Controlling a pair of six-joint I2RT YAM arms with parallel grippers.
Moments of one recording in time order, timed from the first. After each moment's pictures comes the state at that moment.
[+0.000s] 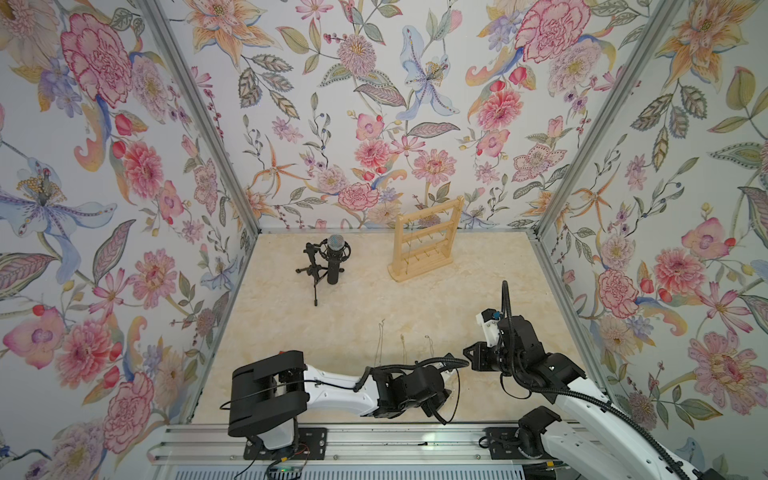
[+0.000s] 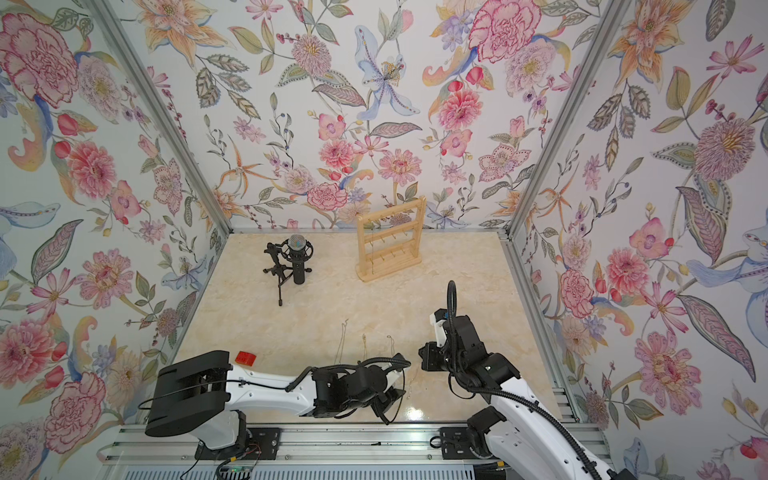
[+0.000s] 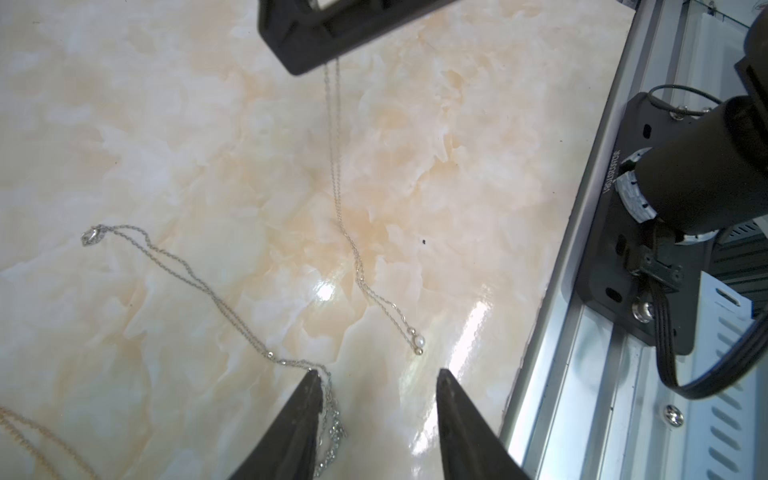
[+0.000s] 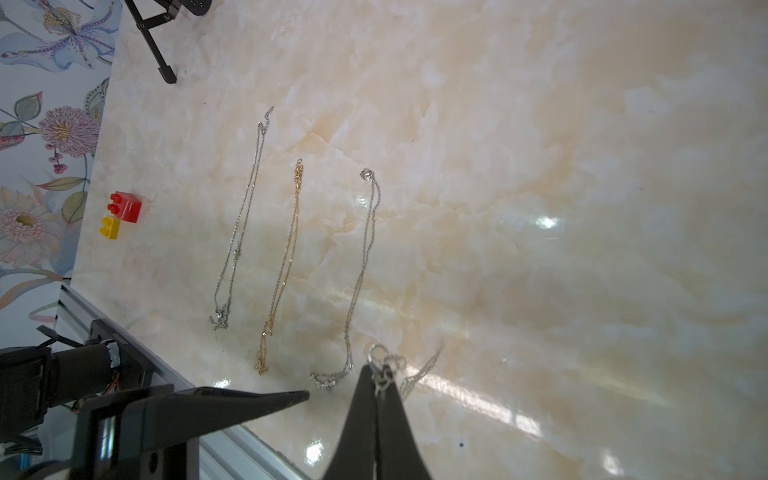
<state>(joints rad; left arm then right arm) -1.36 1.65 0.78 0.13 -0.16 -0.31 0.50 0.79 0.53 -0.59 -0.23 0.50</state>
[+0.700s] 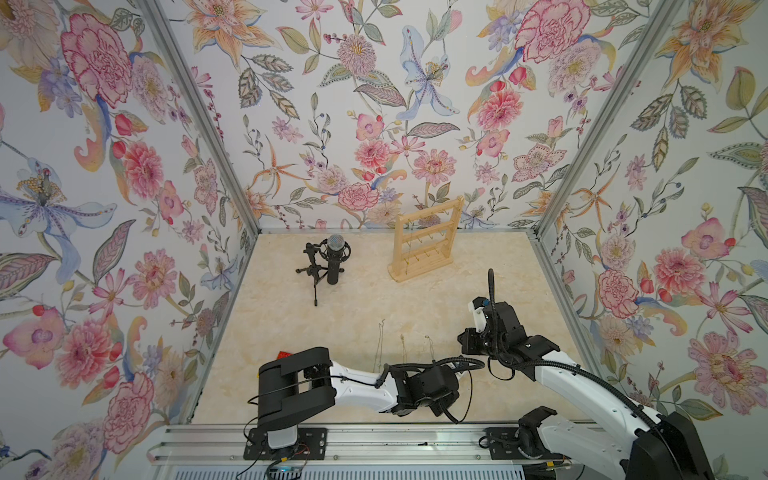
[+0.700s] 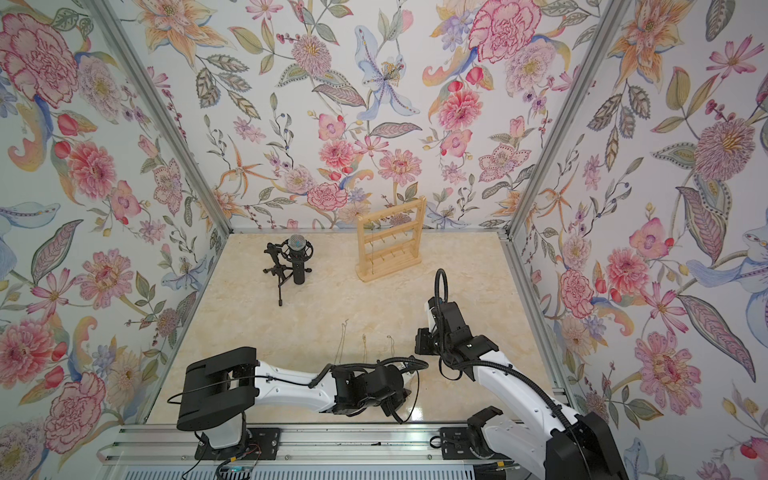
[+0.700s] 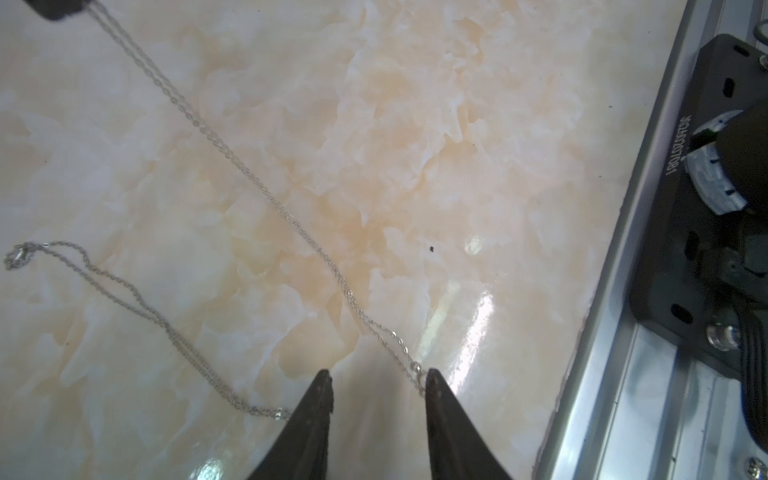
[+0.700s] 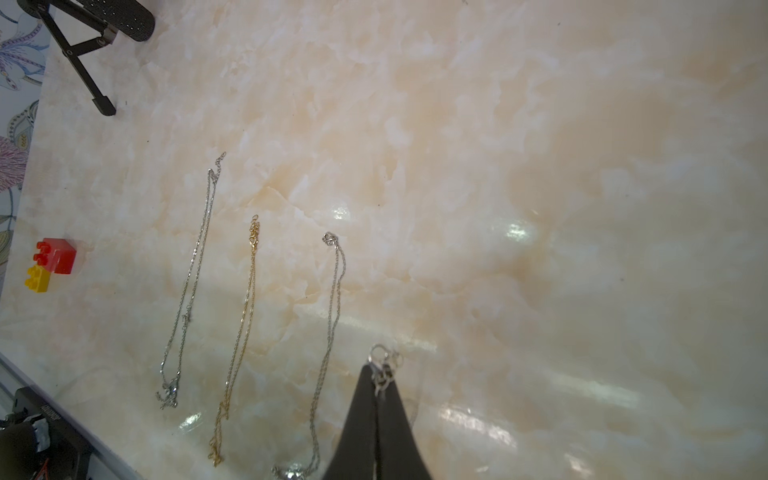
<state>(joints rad) -1.36 1.79 0.91 0.05 -0.16 -0.29 0.48 1.06 0.57 -0.38 -0.16 0.47</state>
